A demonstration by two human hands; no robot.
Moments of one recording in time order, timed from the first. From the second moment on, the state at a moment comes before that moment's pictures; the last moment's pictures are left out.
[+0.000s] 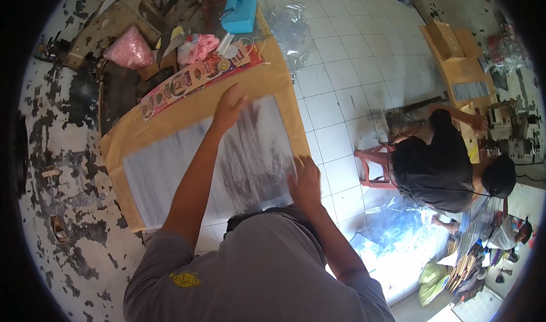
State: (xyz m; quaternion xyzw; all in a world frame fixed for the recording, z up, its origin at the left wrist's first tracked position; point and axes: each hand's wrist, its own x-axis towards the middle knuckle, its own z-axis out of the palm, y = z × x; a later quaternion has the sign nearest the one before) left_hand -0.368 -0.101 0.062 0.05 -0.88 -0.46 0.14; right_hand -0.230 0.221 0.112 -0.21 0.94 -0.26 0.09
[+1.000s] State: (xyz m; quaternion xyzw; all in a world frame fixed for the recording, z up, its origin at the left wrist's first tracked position) left_hand 0.106 -0.509 -0.001 0.41 -0.90 -0.12 0.08; right_hand -0.303 0.044 0.011 -0.30 0.95 -0.01 -0.02
